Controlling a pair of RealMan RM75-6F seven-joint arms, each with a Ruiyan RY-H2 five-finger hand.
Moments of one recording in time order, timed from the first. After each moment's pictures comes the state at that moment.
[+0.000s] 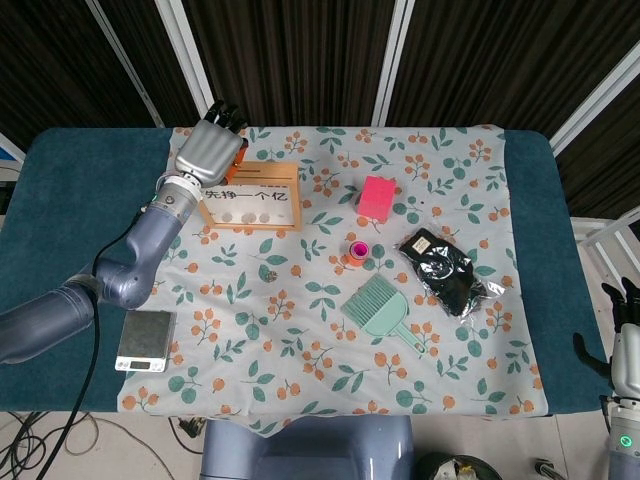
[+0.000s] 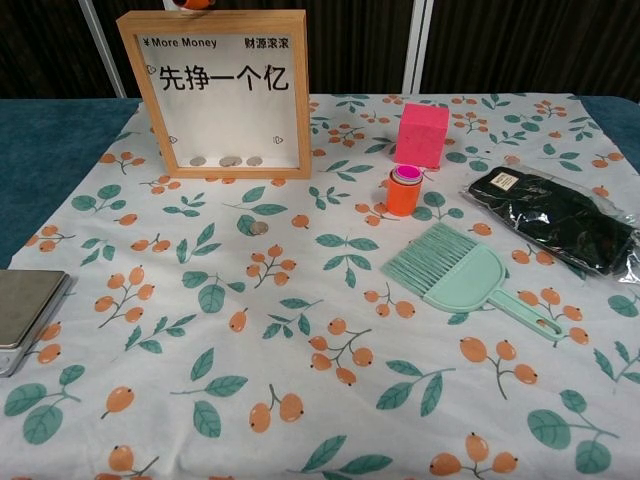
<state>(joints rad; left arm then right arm) -1.21 -1.34 -0.23 -1.14 0.83 0.65 0.48 0.03 -1.17 0.21 -1.70 -1.22 1.51 -0.09</state>
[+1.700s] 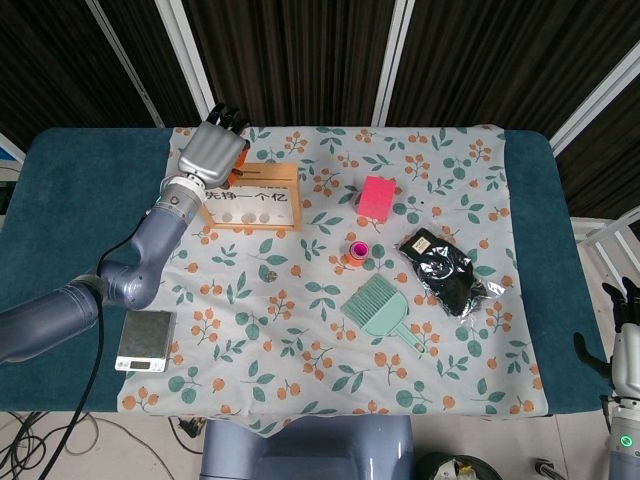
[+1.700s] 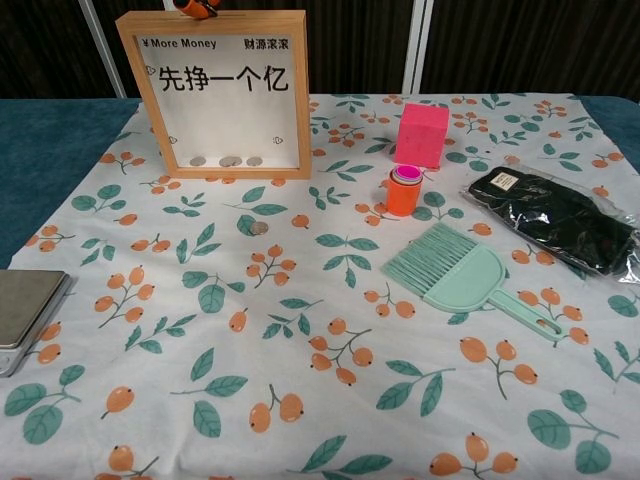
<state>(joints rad) -1.27 -1.32 -0.18 -1.19 0.69 0.67 0.56 0.03 -1.17 0.21 -1.70 -1.22 1.51 -0.09</state>
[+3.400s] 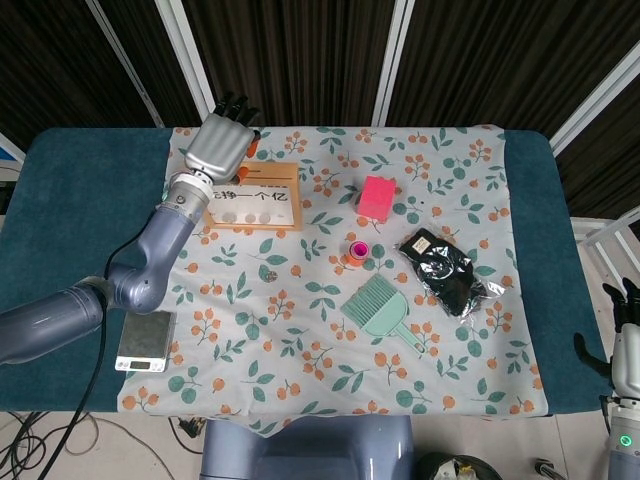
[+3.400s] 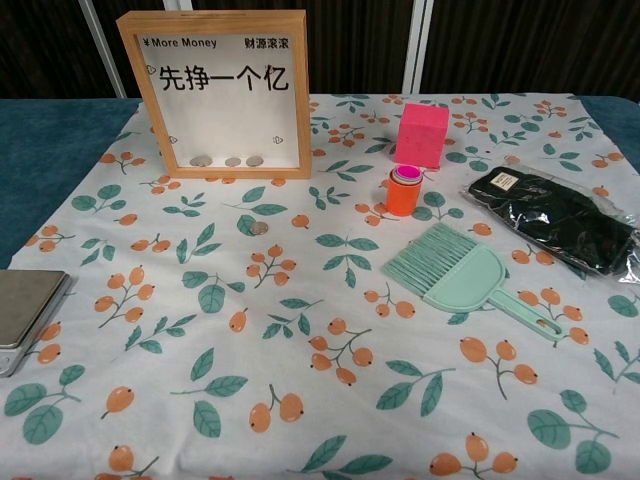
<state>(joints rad) -1.28 -1.30 -0.21 -1.27 0.68 0.76 0.55 0.03 -1.17 0.21 -1.70 -1.20 1.51 -0.10</state>
